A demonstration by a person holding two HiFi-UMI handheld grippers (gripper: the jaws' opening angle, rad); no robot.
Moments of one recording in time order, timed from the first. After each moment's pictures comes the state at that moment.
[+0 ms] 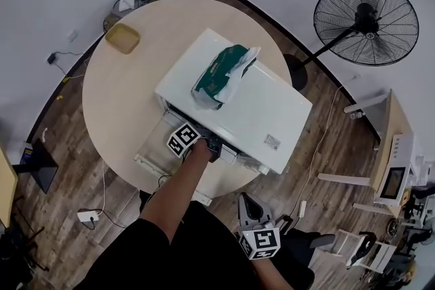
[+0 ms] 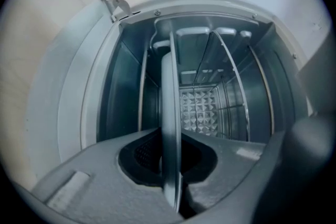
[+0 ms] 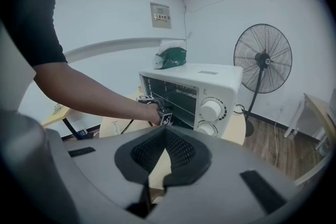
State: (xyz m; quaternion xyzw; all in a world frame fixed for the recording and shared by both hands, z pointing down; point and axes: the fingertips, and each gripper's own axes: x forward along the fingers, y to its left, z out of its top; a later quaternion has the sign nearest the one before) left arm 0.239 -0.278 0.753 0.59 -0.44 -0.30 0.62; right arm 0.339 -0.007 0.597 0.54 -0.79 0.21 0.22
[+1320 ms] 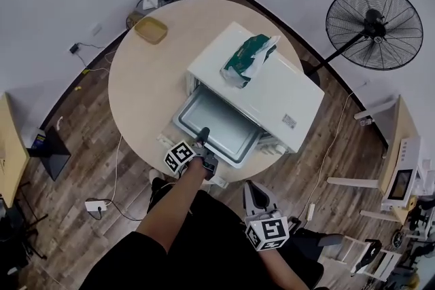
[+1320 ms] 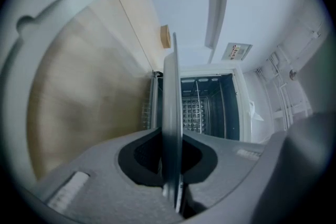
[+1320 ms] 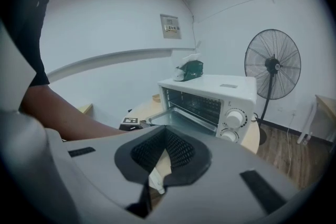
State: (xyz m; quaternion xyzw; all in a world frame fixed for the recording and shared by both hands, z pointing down) left arm 0.161 -0.136 0.749 0.57 -0.45 -0.30 0.63; right arm 0.287 0.031 0.560 0.51 -0.83 0.18 0.17
